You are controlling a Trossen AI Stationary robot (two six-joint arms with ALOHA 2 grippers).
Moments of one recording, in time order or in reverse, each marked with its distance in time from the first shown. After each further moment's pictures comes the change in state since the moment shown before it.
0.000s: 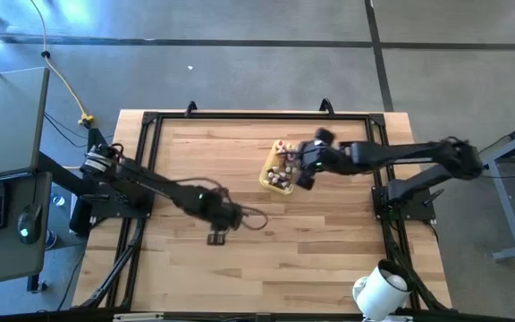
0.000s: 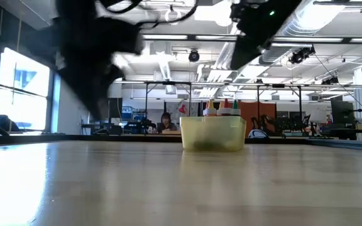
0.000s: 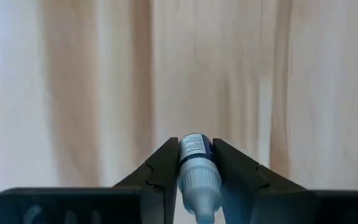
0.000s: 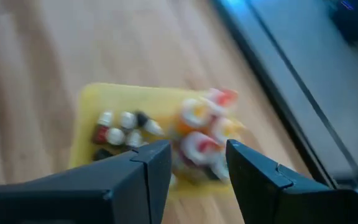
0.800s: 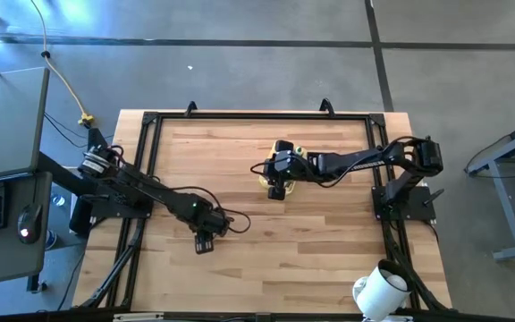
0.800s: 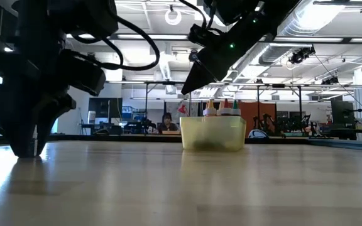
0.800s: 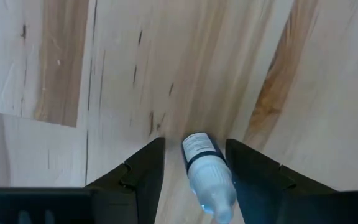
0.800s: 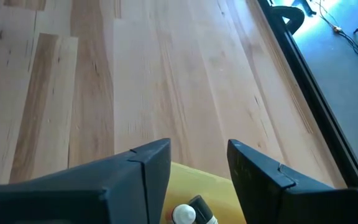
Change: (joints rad) left arm -0.053 -0.006 -0.171 0.023 0.202 -0.311; right arm 0.000 0.321 0.000 0.504 -0.167 -0.241
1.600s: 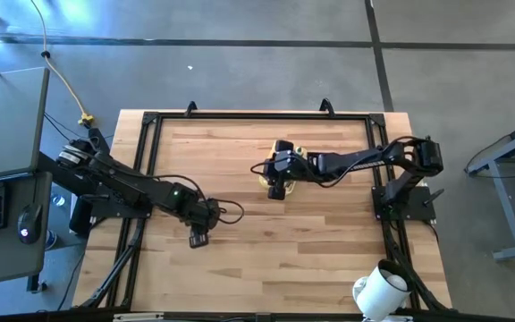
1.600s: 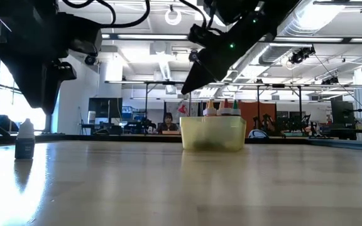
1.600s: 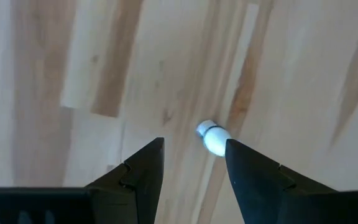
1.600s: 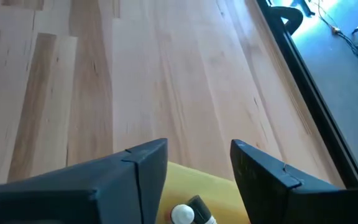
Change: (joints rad) left arm 0.001 -0.237 -0.002 -0.081 -0.076 -0.012; right arm -0.001 0.000 0.001 0.000 0.004 -0.003
